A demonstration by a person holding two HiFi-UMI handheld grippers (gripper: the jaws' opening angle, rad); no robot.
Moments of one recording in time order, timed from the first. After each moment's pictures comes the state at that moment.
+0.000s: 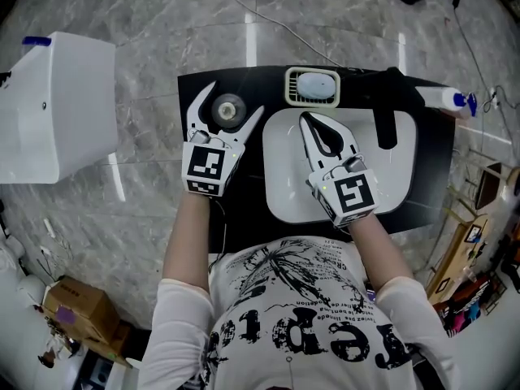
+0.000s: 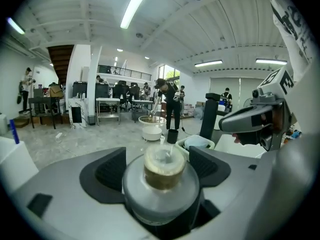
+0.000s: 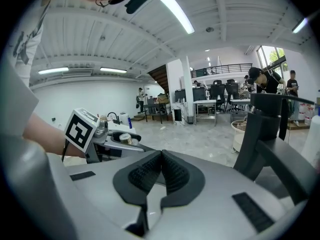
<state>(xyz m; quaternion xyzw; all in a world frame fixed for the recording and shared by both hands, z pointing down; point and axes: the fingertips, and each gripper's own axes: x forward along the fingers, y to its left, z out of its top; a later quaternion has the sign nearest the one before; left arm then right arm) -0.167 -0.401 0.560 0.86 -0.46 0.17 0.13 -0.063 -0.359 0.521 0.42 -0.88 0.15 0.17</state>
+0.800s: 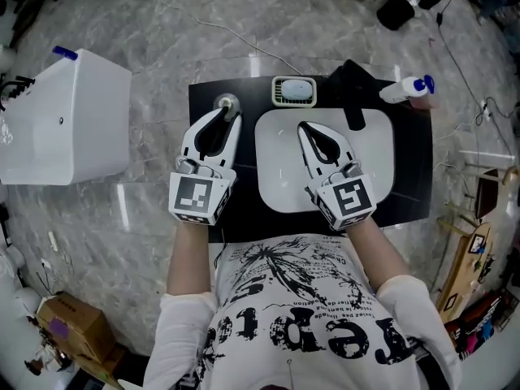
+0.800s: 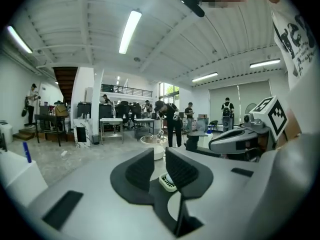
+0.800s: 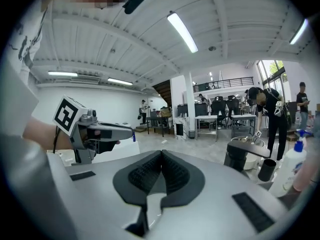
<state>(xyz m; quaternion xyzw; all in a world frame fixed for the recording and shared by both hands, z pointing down) -0.154 -0.304 0.395 0.86 -0.49 0.10 0.06 -0.035 -0.284 0.413 0.42 -0.90 0.09 0.11</state>
